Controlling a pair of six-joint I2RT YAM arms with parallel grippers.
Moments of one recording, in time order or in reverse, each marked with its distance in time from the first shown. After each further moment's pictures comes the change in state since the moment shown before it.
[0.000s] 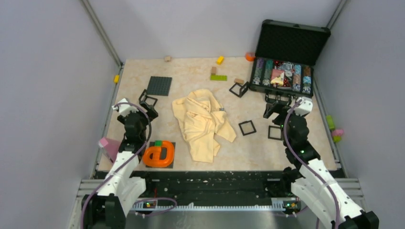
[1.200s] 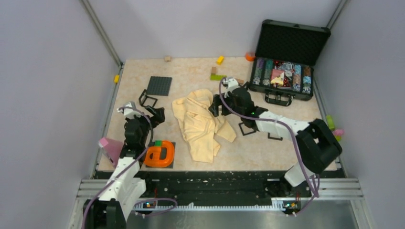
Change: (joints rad) left arm 0.000 -0.043 -0.092 0.114 0.306 -0.082; right arm 0.320 0.869 0.469 0.129 -0.465 -0.070
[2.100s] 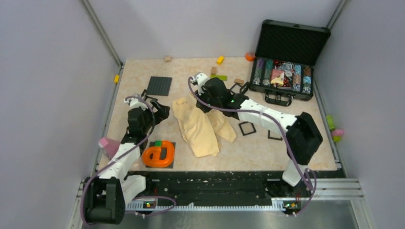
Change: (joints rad) left arm 0.000 0.212 0.116 -0.068 0.105 -0.049; right arm 0.166 0.286 0.495 -0.385 0.040 -0.226
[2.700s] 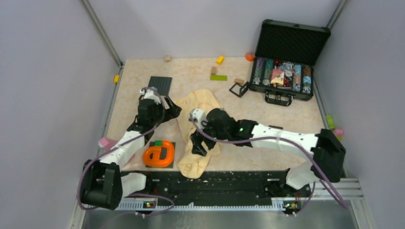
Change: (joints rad) left arm -0.103 0.151 0.162 -0.154 0.042 0.049; right arm 0.312 -0.291 -0.307 -0.083 -0.217 0.084
